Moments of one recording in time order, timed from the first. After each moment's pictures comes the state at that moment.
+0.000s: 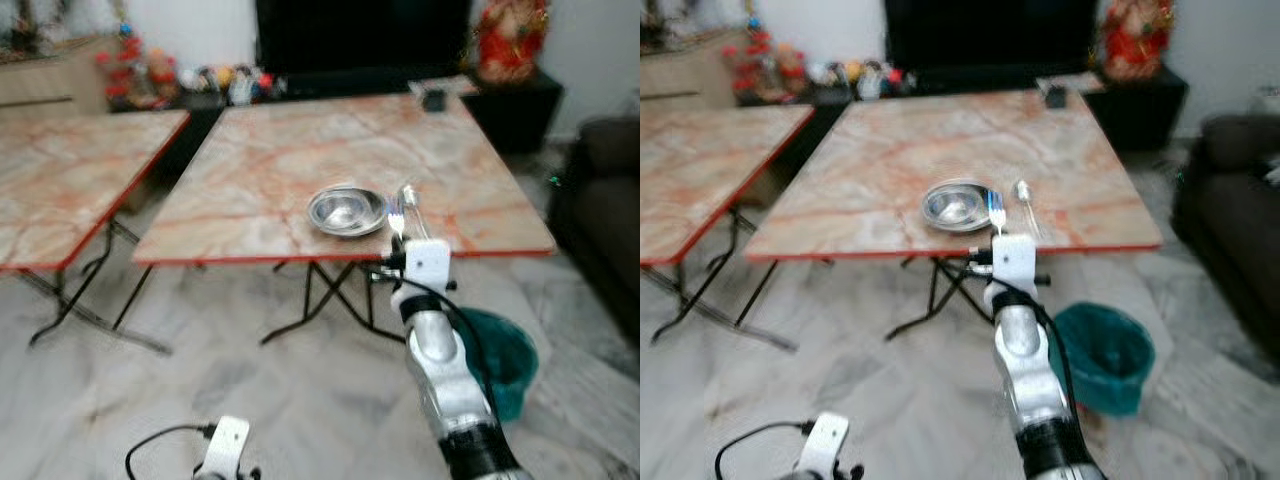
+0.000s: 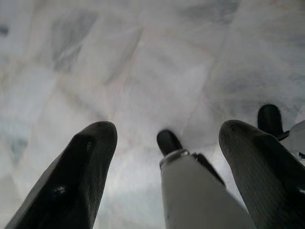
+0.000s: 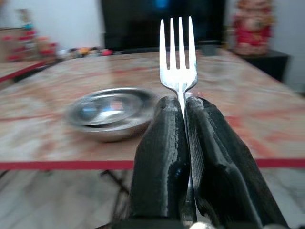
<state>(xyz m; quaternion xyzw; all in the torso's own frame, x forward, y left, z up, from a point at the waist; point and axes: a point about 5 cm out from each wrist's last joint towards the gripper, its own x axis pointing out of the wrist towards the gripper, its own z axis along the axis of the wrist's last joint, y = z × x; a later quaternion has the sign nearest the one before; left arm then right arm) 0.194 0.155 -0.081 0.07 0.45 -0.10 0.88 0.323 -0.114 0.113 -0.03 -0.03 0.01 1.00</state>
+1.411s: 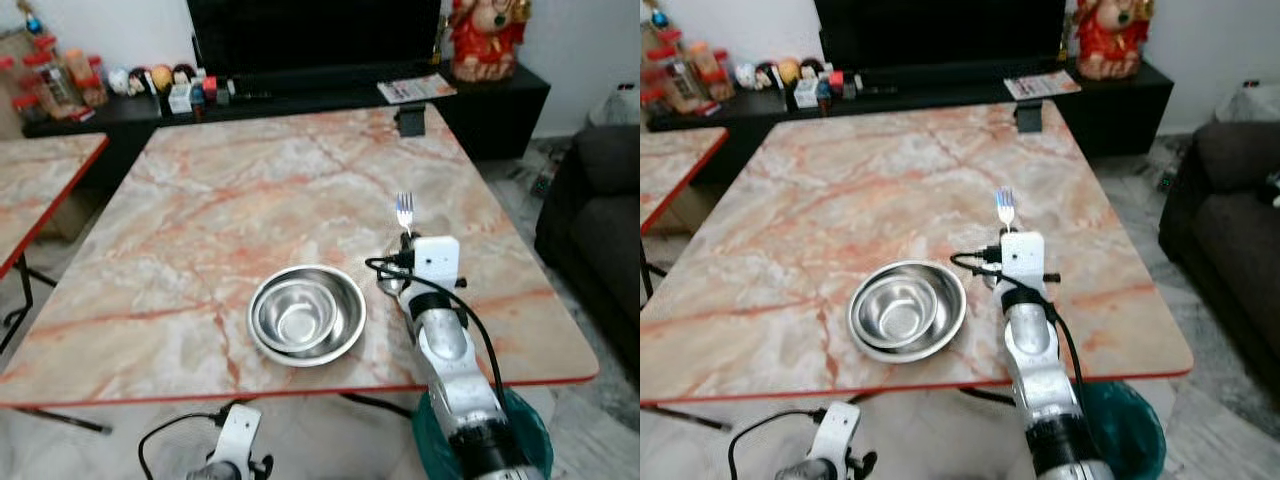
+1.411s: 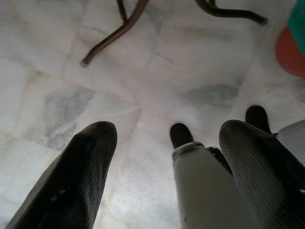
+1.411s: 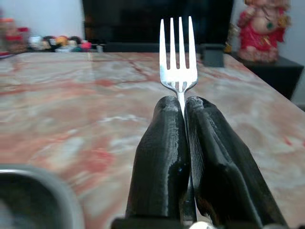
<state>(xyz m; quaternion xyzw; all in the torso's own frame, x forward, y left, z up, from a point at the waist) 0.203 0.152 -0.076 0.07 0.43 -0.10 0.89 0.325 -0.113 0.114 -0.05 -0.03 0.02 1.00</state>
